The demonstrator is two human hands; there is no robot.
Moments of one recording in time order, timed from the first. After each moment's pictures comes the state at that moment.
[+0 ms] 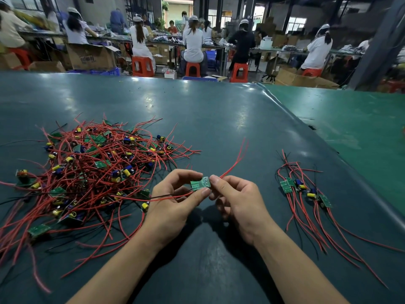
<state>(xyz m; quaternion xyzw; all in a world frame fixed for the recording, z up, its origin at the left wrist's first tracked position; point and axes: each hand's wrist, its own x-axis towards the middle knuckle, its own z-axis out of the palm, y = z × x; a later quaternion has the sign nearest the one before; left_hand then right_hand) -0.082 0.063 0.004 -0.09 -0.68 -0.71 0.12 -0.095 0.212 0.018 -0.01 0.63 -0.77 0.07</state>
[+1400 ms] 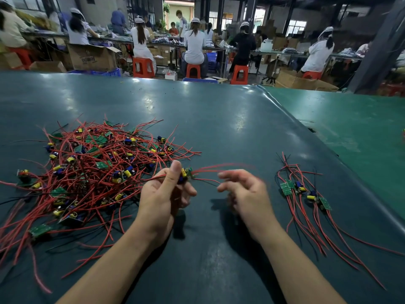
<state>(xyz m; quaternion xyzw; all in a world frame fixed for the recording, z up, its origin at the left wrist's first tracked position) -0.084 0.062 0.022 0.00 -0.52 -0.85 0.09 -0.103 0.222 0.016 -0.02 0.70 -0.72 -0.05</state>
